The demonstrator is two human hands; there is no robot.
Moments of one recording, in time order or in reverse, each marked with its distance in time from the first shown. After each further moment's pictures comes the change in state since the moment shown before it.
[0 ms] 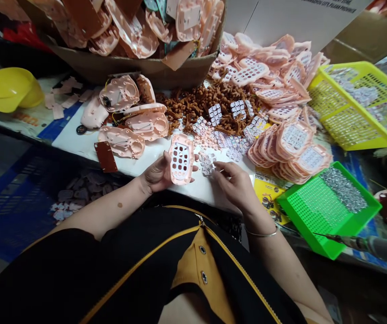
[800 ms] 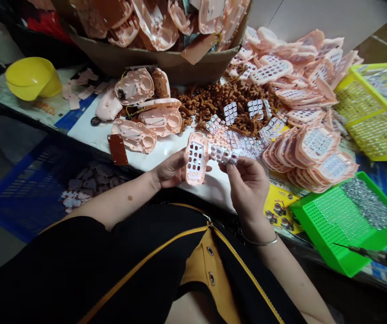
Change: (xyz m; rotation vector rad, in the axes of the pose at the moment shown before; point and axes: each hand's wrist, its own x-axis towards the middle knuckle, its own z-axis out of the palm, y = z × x) left_hand 0.002 -0.004 0.003 -0.009 0.004 0.003; right_hand -0.002 -0.041 0.019 0.664 0.356 0.137
